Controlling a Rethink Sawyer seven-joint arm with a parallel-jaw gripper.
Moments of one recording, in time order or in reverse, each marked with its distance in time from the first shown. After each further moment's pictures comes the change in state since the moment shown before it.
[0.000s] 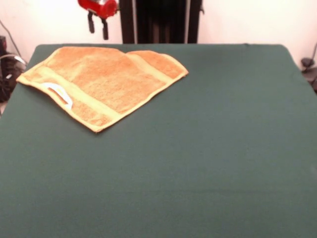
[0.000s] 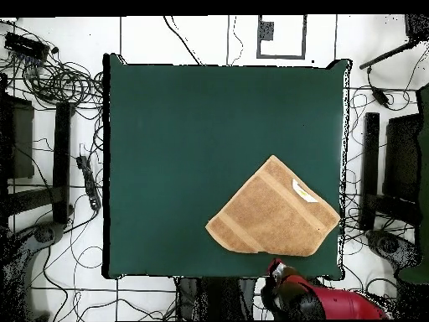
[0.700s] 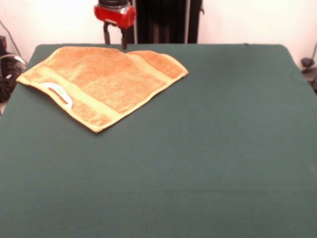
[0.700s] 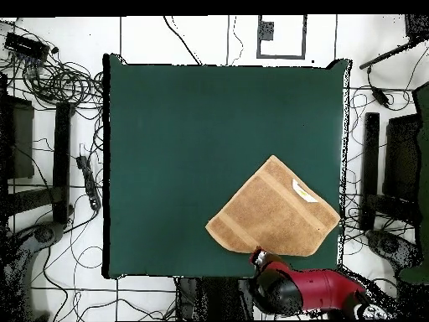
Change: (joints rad) arm 0.129 0.048 0.027 -0.036 -0.022 -0.025 0.000
